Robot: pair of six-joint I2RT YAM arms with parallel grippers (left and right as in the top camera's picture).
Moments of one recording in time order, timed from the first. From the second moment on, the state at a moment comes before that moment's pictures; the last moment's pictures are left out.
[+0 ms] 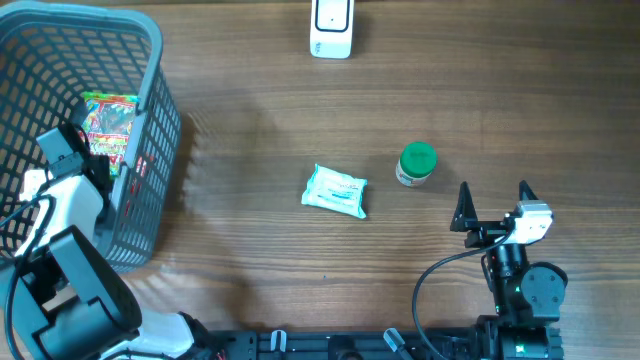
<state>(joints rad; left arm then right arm) 0.52 1.67 0.91 -0.33 -0.31 -1.05 -0.04 0.03 0.01 0.00 -0.07 0.06</state>
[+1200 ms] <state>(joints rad) -0.23 0.82 0.91 -0.51 0.15 -0.69 -0.04 0.03 0.01 0.00 -0.07 0.06</state>
